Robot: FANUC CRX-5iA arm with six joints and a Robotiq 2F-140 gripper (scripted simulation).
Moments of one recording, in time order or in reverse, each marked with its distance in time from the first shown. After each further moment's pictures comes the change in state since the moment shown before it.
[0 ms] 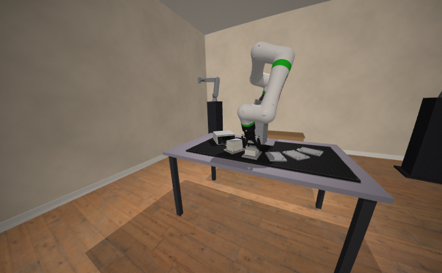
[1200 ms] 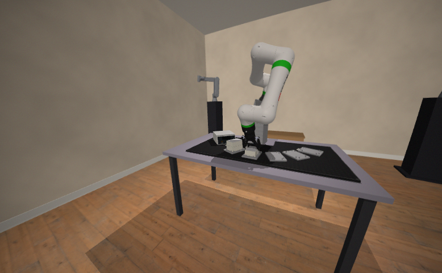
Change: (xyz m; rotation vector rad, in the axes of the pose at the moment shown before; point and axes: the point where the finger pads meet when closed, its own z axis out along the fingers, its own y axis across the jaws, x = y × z) arm 0.003 0.000 0.004 0.000 0.000 0.000
